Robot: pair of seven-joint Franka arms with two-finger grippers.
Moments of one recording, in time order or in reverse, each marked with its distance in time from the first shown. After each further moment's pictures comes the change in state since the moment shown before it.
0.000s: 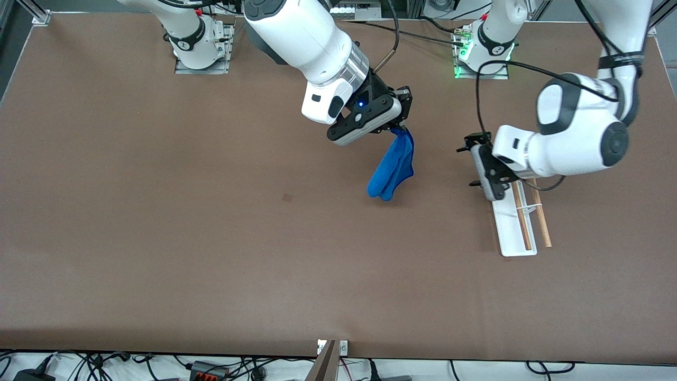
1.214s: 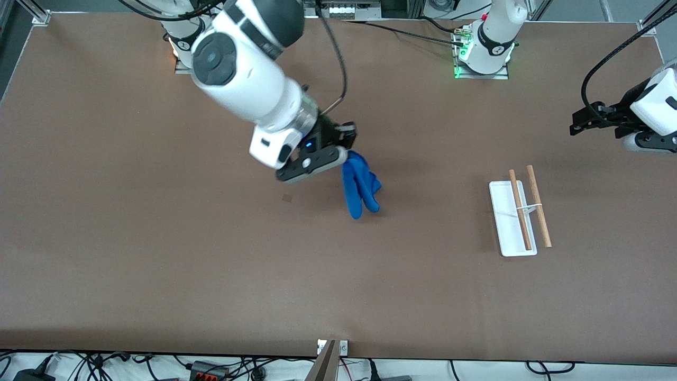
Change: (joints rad) left arm 0.007 -0.220 0.214 0.246 0.464 -0.412 -1.070; right arm -0.104 0.003 -0.002 -0.005 0.000 -0.194 -0.062
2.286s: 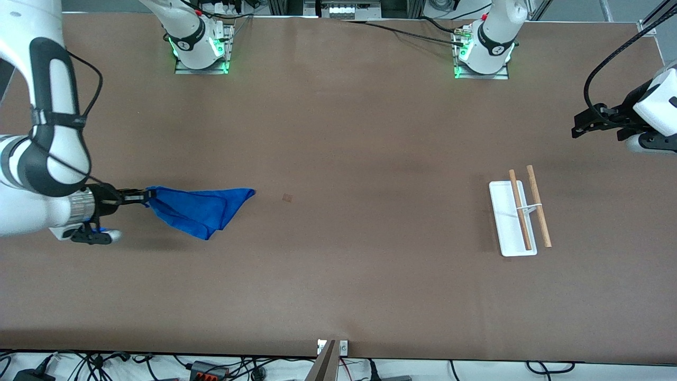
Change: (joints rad) left arm 0.011 -0.003 0.001 0.000 0.001 0.045 -0.001; right arm -0.556 -0.002 -0.206 -0.314 -0.022 -0.423 -0.511
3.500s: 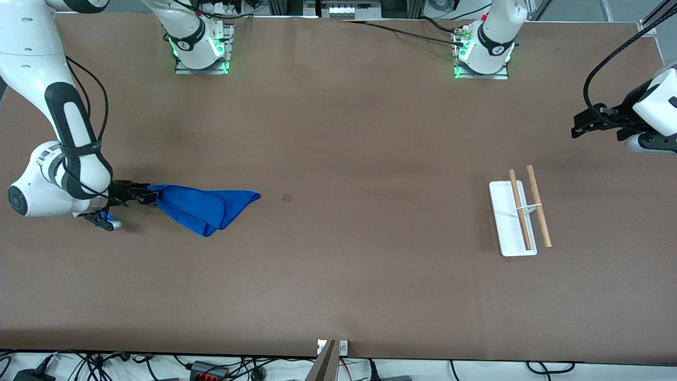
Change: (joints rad) left arm 0.000 0.000 -0.001 0.000 0.000 0.001 0.000; right arm -0.192 0.071 -0.019 -0.429 0.004 0.457 0.019
